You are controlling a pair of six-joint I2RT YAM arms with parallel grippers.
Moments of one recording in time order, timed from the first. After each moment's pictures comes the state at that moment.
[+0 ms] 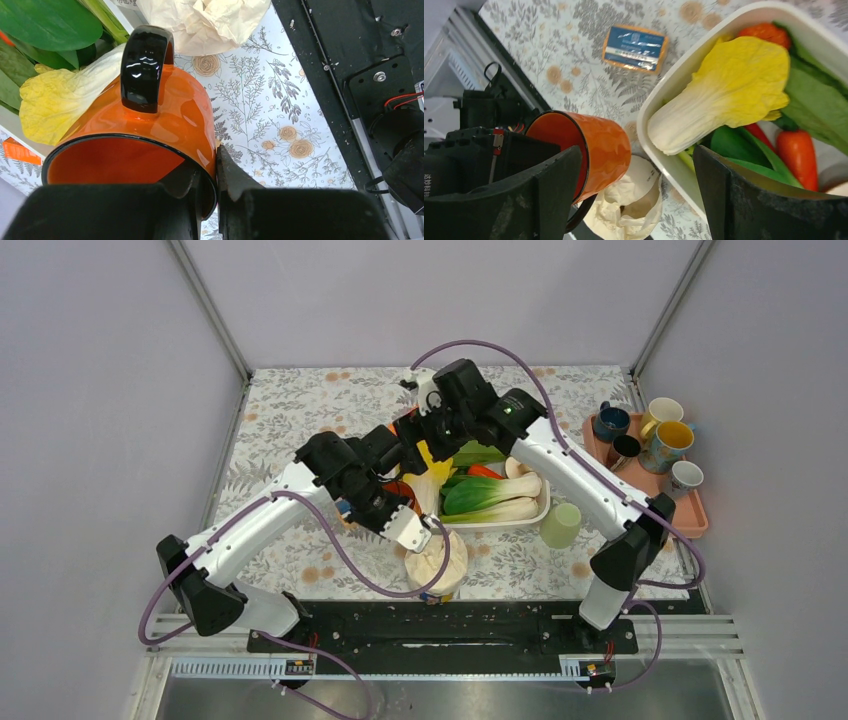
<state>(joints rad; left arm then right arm) -0.81 1.39 1.48 -1.44 0.33 1.31 0.77 1.71 1.87 -0.87 -0.24 0.16</state>
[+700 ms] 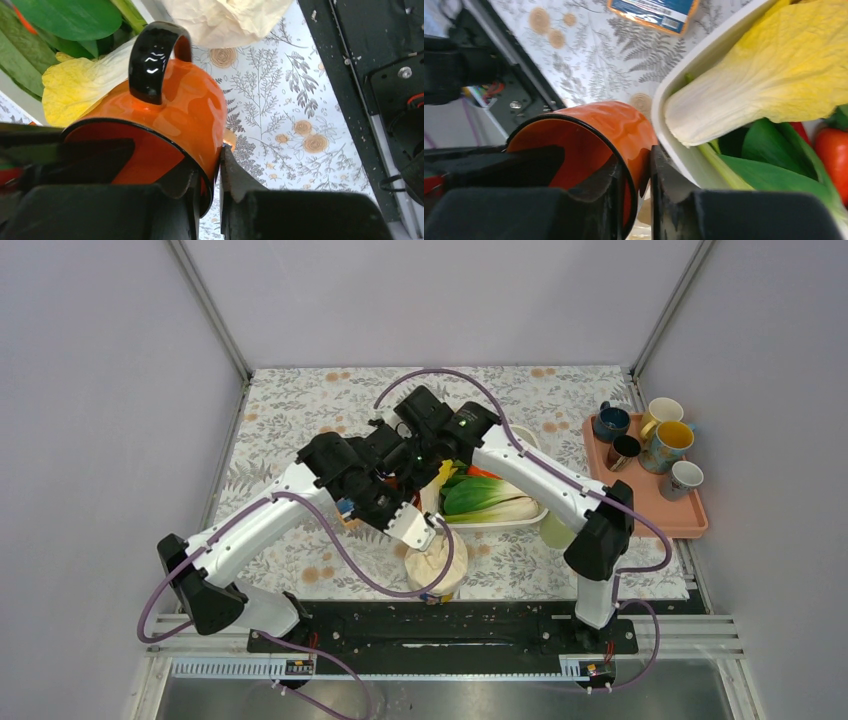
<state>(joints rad) -0.85 1.40 1.51 -1.43 0.25 1.30 0.88 1.88 1.93 -0.99 -0.29 0.13</state>
